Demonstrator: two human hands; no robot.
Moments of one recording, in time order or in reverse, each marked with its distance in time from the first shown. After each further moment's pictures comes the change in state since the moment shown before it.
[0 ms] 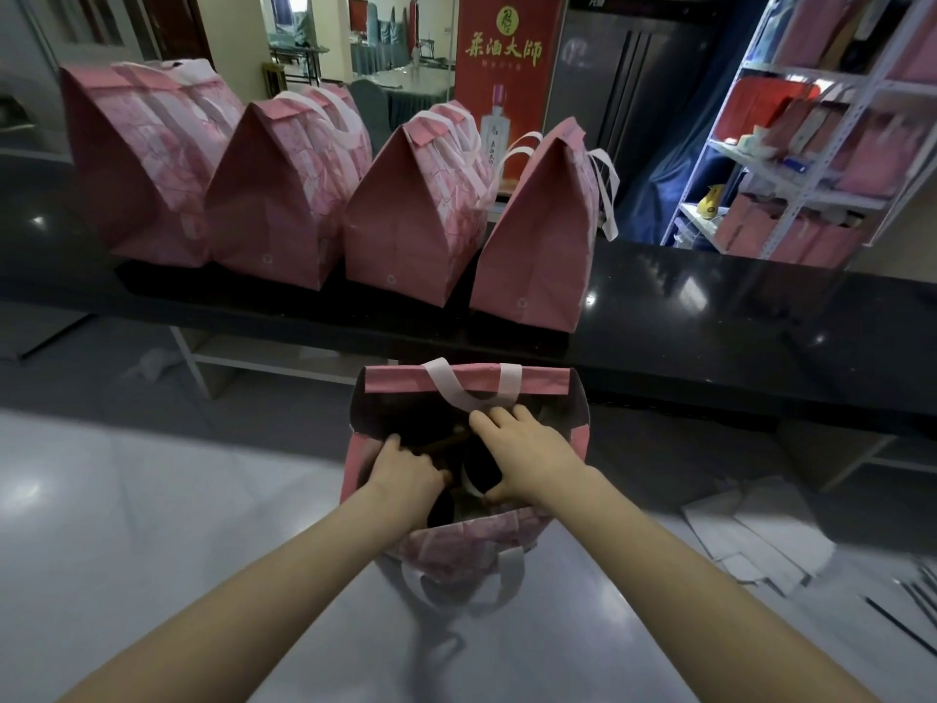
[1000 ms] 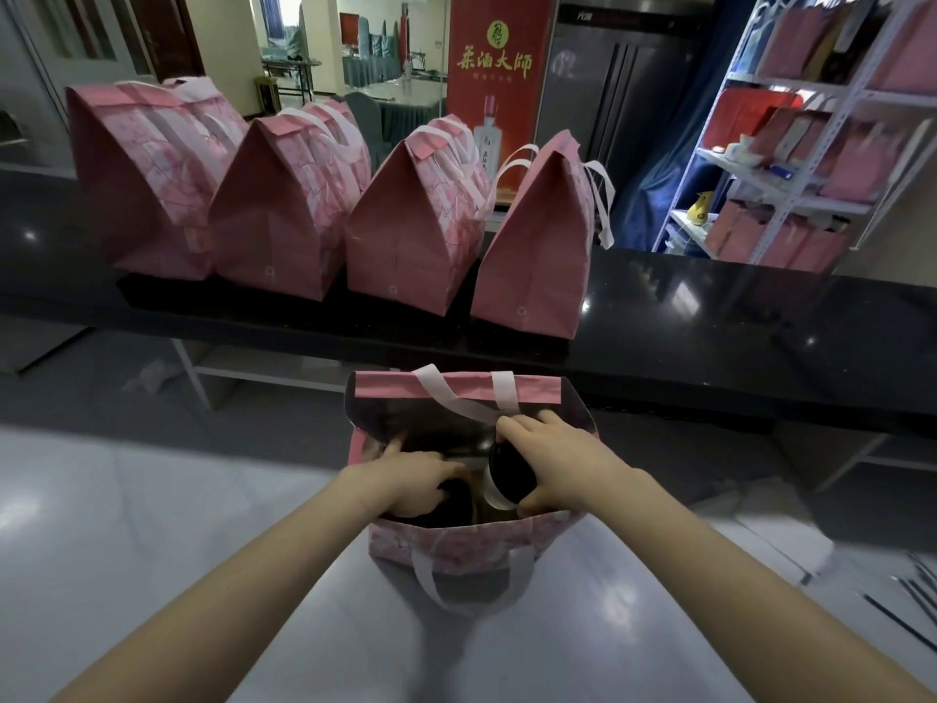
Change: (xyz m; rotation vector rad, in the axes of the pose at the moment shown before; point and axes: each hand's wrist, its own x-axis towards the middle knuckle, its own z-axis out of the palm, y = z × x) left_hand 0.006 -0.029 -0.006 -0.463 -0.052 0.209; right_hand -0.021 0.021 -0.016 0.014 -0.007 -0.033
